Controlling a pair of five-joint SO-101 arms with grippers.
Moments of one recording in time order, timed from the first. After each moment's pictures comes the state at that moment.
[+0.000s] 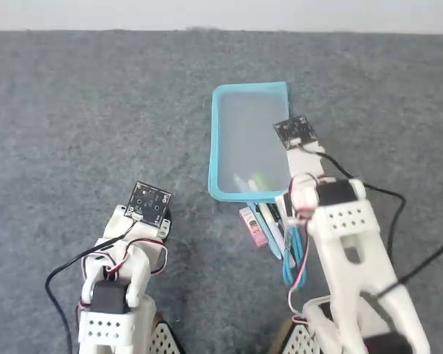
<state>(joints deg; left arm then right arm) -2.3 -102.8 97.0 57.8 -13.1 -14.5 -29.7 44.1 66.5 8.0</state>
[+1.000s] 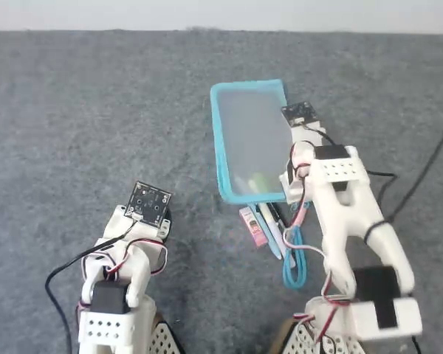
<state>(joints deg) -2.3 -102.8 97.0 57.8 -13.1 -9.7 -8.2 31.5 62.8 9.6</state>
